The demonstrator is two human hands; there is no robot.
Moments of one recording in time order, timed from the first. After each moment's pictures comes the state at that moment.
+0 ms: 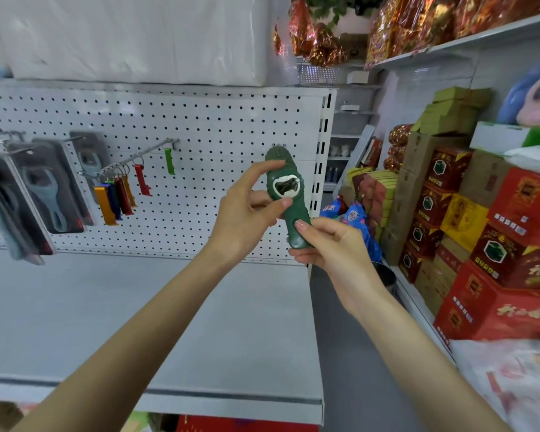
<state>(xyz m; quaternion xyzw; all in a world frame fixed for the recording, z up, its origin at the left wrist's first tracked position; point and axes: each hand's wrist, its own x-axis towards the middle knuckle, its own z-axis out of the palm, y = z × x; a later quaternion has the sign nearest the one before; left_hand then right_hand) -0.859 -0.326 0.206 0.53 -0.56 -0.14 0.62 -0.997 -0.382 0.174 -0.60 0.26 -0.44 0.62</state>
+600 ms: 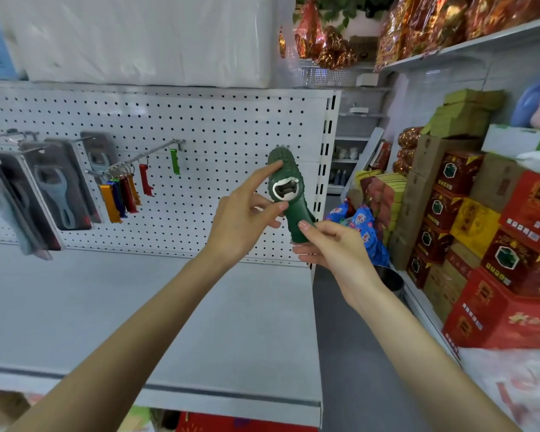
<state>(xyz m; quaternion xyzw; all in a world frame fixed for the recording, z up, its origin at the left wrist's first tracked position) -0.848 -0.336 0.192 0.59 -0.57 -0.06 0.57 -0.995 -0.405 0.165 -0.61 0.29 -0.42 0.61</state>
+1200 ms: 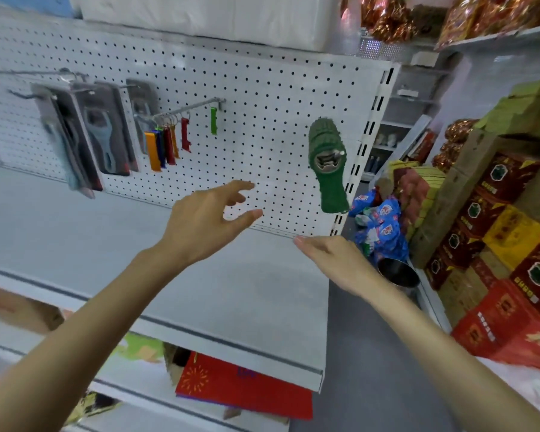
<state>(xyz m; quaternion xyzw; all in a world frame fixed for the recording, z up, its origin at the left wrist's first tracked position) -0.807 -0.260 0.155 0.77 -0.52 0.10 0.35 -0.989 -0.409 0.126 -0.88 0.34 -0.12 0.30</state>
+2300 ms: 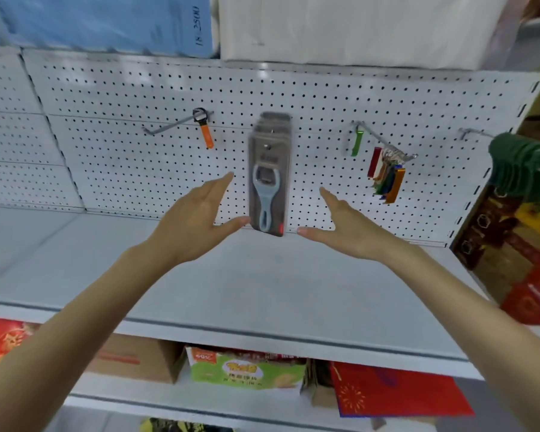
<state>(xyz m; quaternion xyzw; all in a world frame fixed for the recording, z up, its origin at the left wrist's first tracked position) -0.445 -0.056 0.169 0.76 -0.60 0.09 0.23 -0.664 -0.212 0.171 -0.90 0.37 -0.11 0.21</state>
